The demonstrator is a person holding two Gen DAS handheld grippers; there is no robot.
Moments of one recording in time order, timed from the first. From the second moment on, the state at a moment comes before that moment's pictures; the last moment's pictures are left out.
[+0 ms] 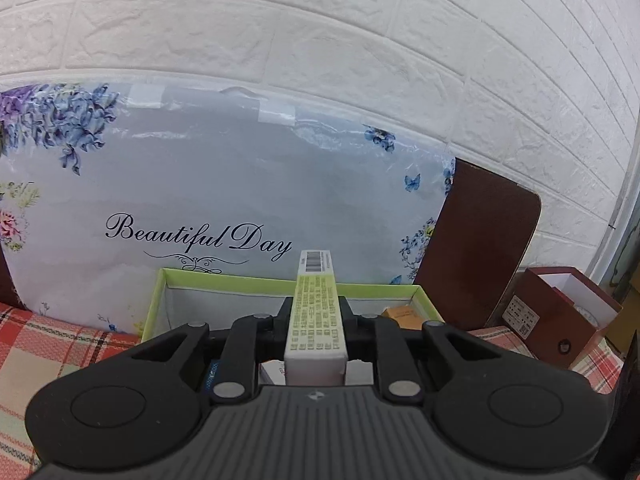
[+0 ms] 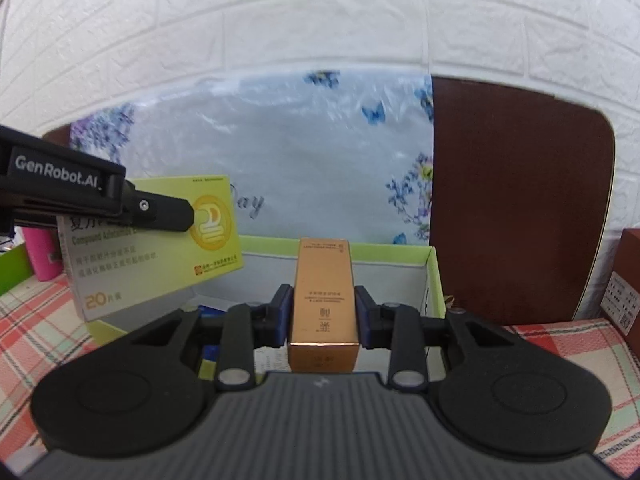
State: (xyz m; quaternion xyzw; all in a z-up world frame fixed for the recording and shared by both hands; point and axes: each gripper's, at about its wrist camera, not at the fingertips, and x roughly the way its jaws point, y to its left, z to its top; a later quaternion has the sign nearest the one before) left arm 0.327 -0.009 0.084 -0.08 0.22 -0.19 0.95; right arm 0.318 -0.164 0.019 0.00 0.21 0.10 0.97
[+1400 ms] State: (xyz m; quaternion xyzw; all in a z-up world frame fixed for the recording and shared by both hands) left arm 0.062 -0.007 0.018 -0.09 0.26 -0.11 0.96; right arm 0.052 -0.213 0.006 0.06 0.21 0.04 0.97
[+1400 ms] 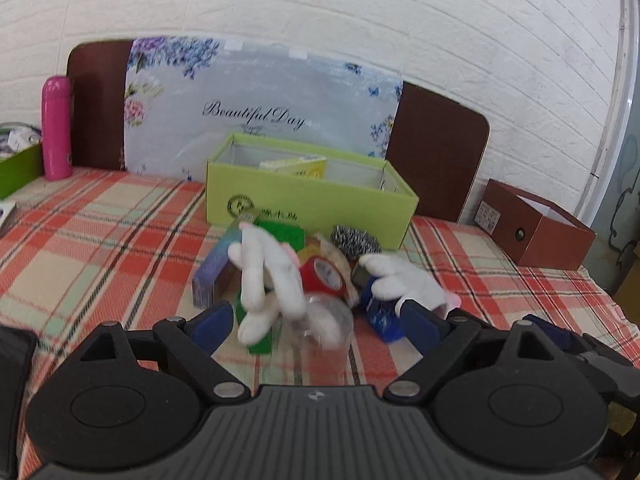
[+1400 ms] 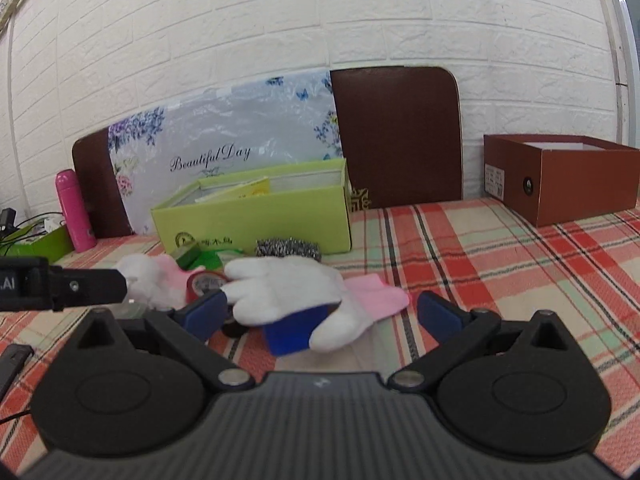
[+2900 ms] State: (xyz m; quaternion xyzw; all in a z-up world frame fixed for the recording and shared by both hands) left arm 0.076 0.003 -0.031 -0.08 0.28 -0.18 0.94; right arm 0.133 -0.200 -0.020 0.01 0.27 0.11 0.96
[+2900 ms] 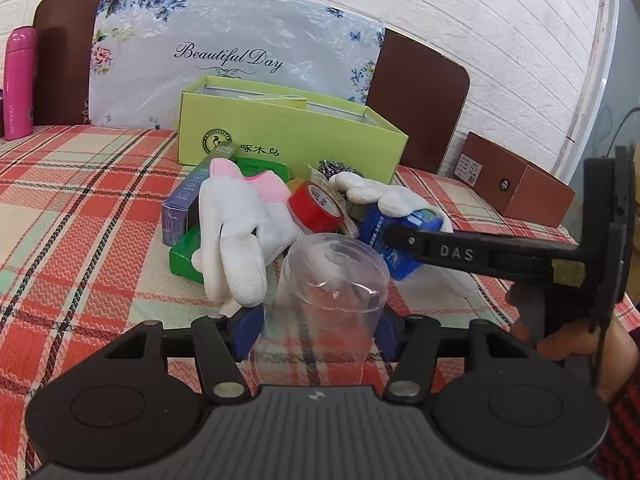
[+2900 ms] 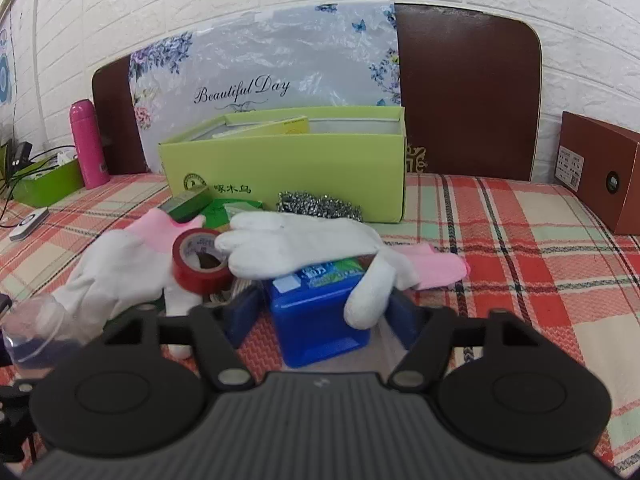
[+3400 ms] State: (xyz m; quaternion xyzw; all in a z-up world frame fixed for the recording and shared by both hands) left arm 0.076 -0.012 -0.040 -0.07 0.30 -0.18 0.93; right arm 0.028 -0.232 -0.016 0.12 0.29 0.15 0.94
